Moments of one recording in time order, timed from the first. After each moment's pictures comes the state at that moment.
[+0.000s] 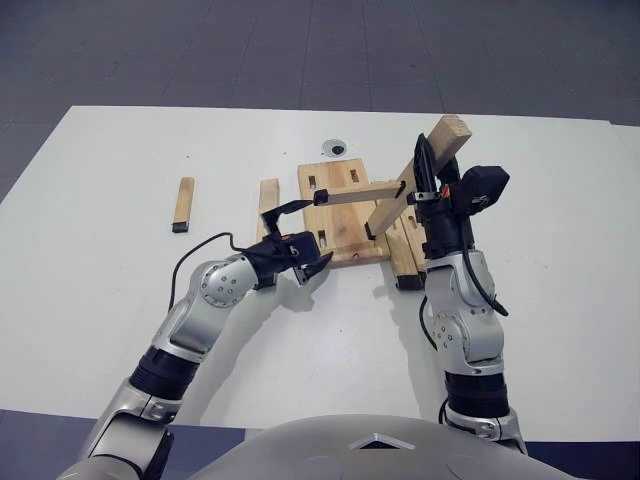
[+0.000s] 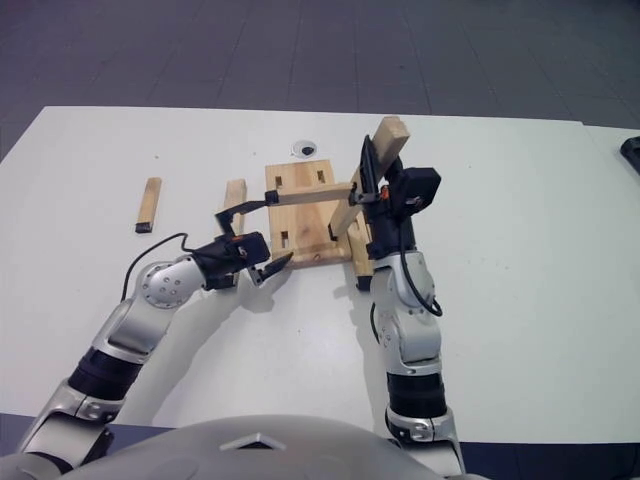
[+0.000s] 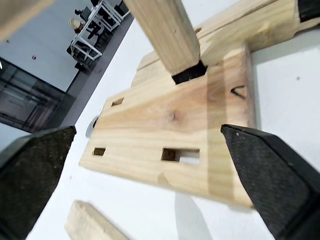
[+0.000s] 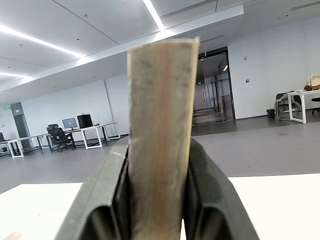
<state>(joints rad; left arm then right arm) -0.13 0.46 -0.32 -0.14 0.31 0.01 -0.55 -0.04 0.00 0.08 -0.31 0.23 0.00 0.05</state>
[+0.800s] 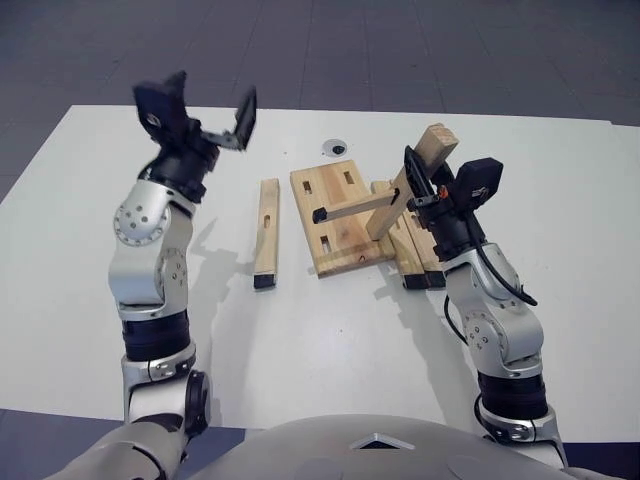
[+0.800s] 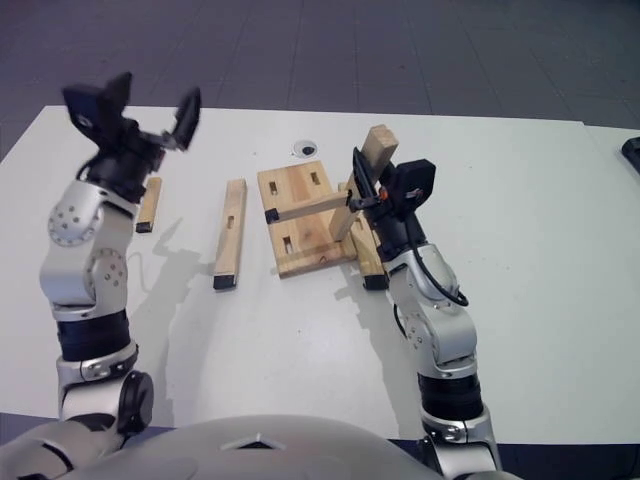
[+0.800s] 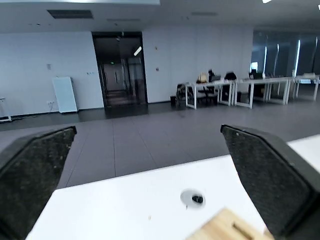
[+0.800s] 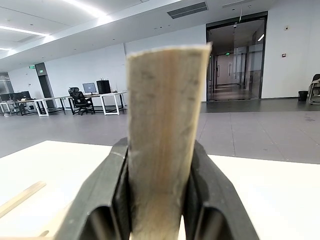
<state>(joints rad) -0.42 0.22 0.23 -0.26 -0.32 0.35 -0.24 -0.07 -0.19 0.09 -0.43 0.38 0.28 0.09</state>
